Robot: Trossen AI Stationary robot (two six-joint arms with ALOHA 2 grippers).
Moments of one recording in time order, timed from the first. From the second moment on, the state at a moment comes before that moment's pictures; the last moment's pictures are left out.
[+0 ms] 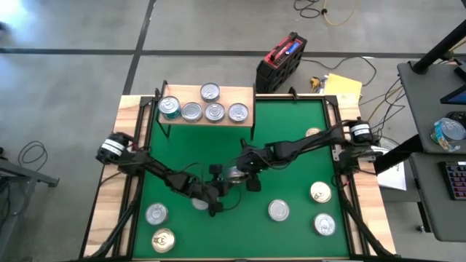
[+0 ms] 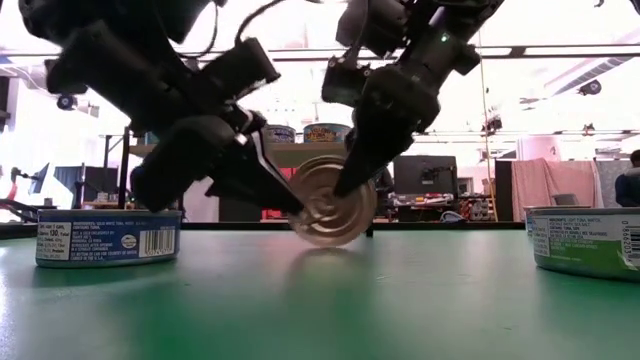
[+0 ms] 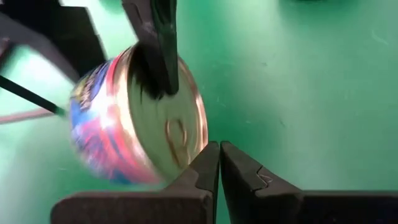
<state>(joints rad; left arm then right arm) -0.39 1.82 0.81 0.29 -0.54 -0.02 0.05 1.82 1.13 -0.22 -0.08 0.04</state>
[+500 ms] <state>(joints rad) -0.51 1.69 0.80 0.27 -0.90 0.29 0.03 1.50 0.84 0.05 -0.12 0.44</state>
